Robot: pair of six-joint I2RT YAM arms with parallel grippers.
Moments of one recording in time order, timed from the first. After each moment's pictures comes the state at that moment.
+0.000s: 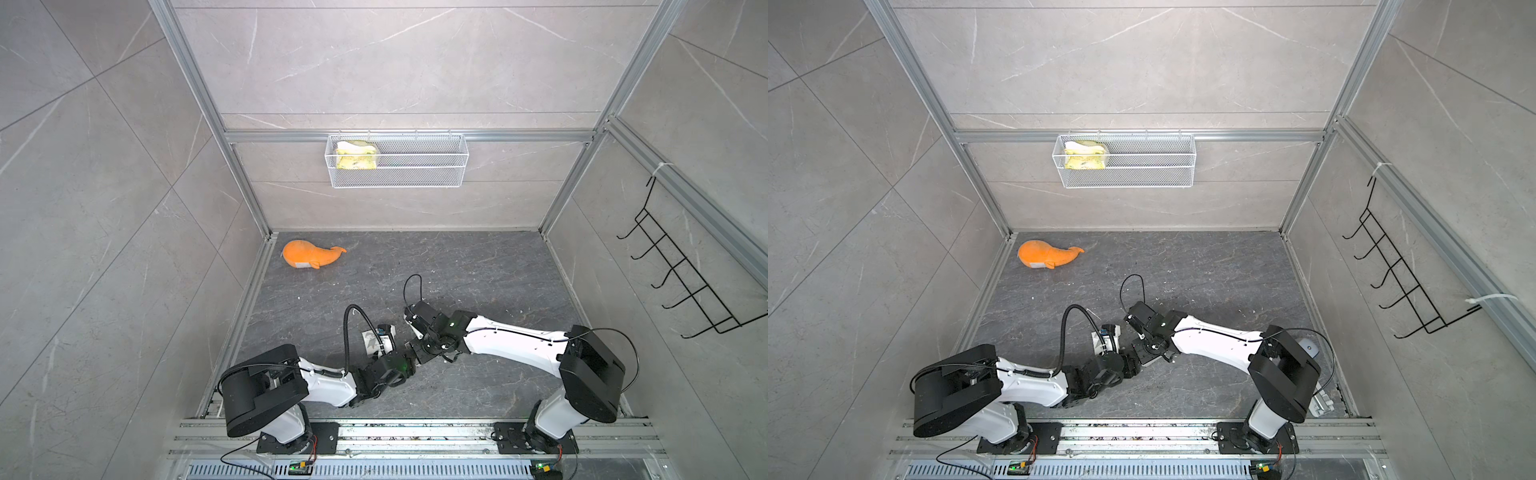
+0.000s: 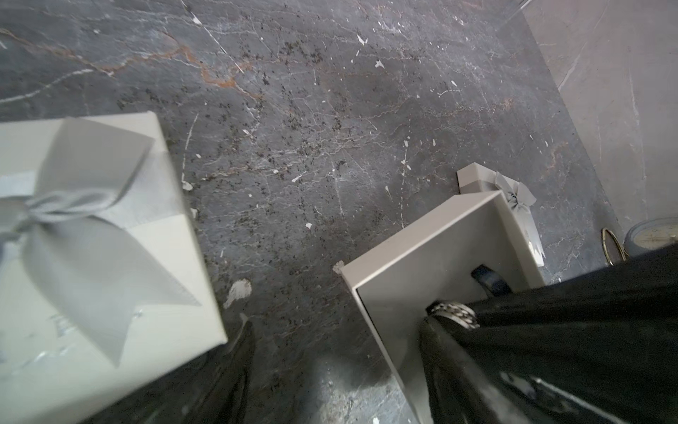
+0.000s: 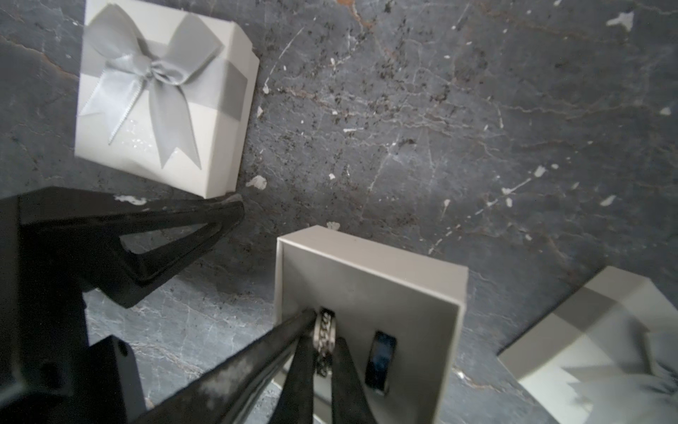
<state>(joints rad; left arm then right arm) -1.16 1.52 0.41 0.43 -0.41 -0.95 0.94 1.63 1.07 -0.64 0.02 0.39</state>
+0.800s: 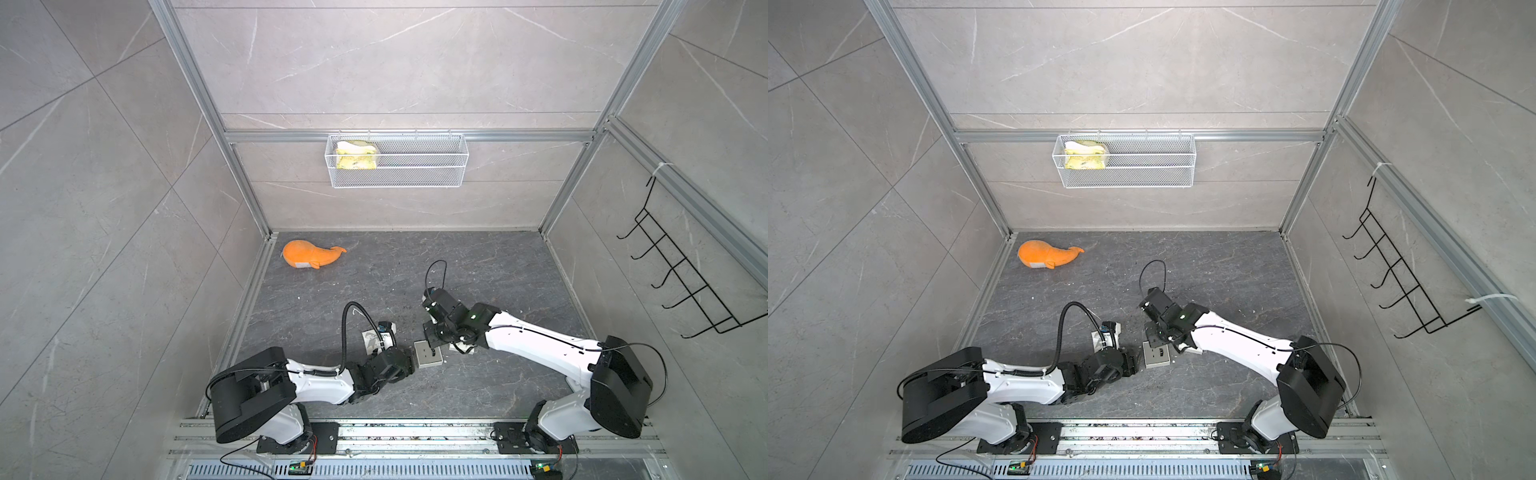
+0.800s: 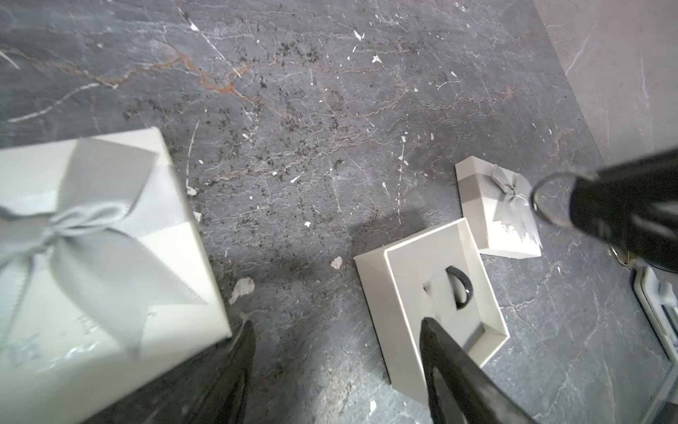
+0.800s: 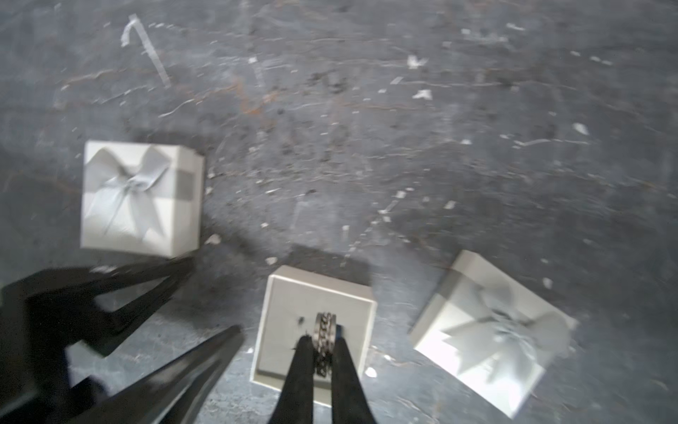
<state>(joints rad) -1.14 1.43 0.44 0.29 -0.38 -0.91 0.81 1.50 1.06 -0.67 0.12 0.46</state>
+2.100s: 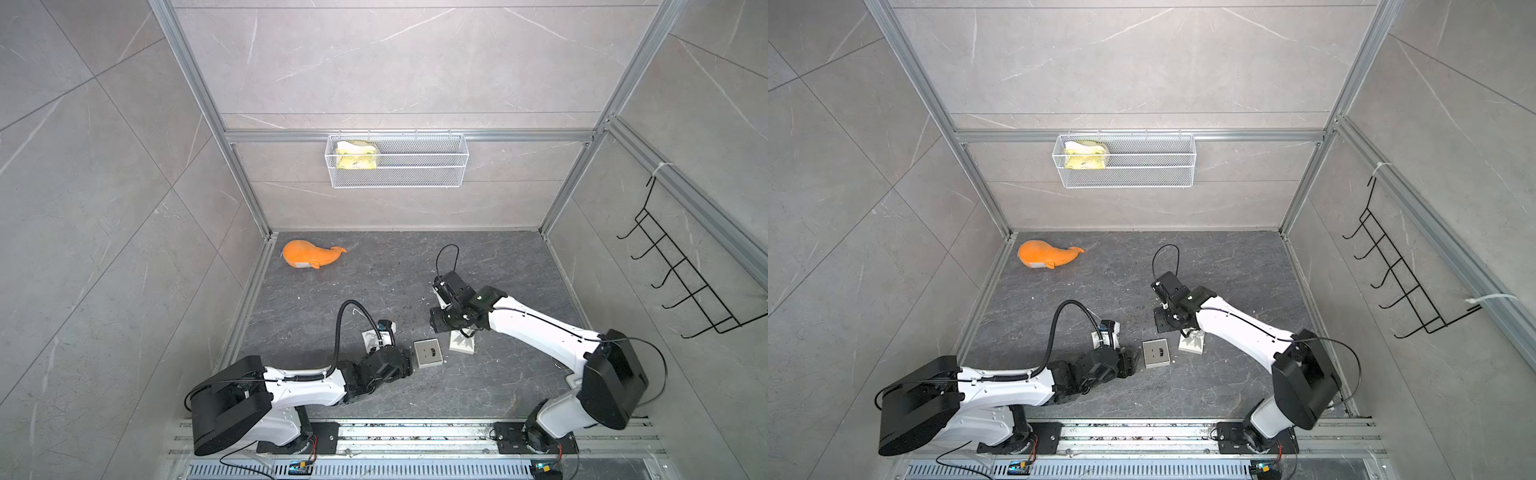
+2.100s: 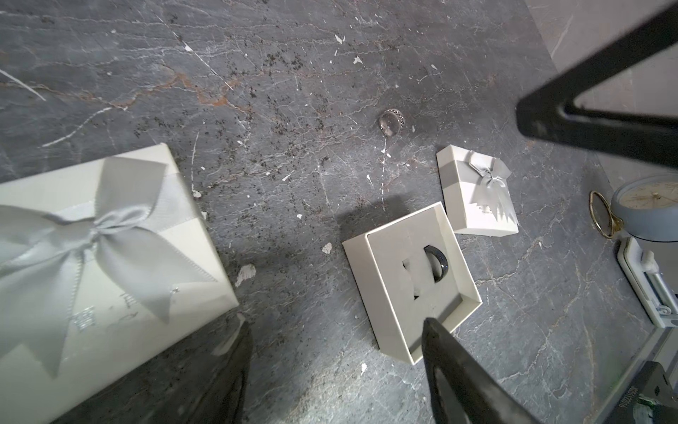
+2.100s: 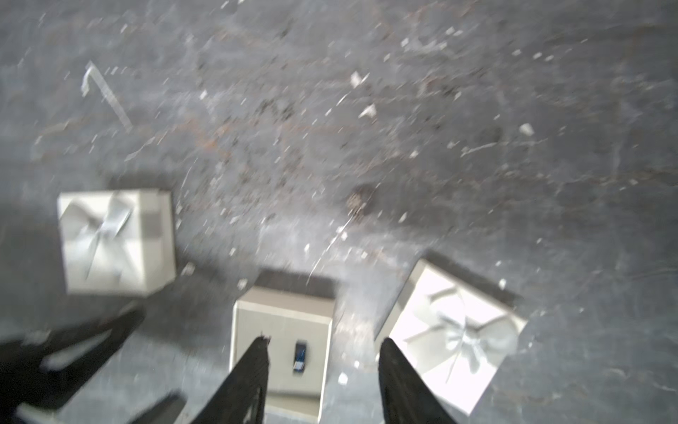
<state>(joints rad) -1.14 1.33 0.46 0.17 -0.34 -0.86 0.74 1.51 1.12 -0.74 0.04 0.45</state>
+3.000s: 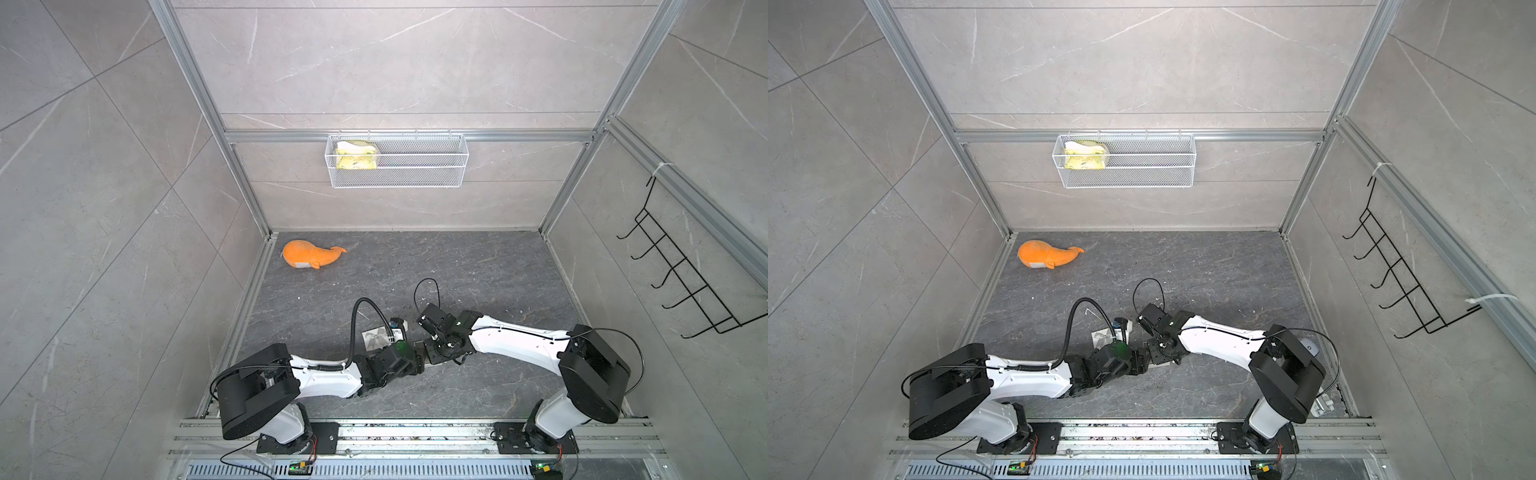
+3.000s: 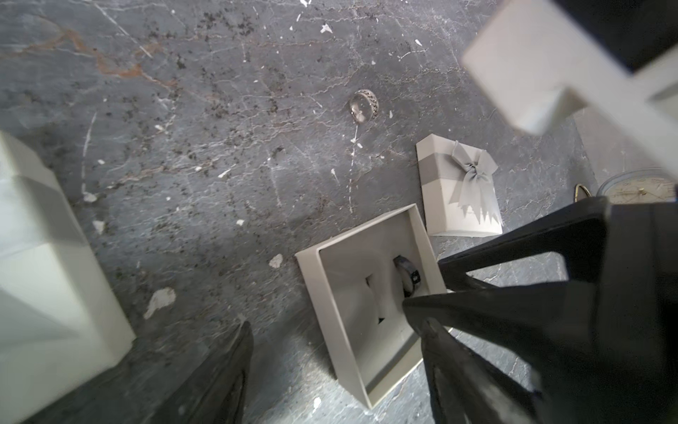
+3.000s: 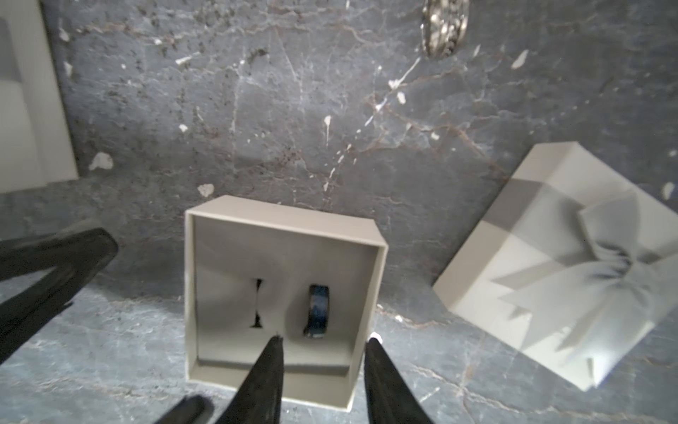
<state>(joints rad) -1.14 1.50 0.56 0.21 -0.27 -0.90 0.87 1.62 0.99 -0.71 0.07 0.55</state>
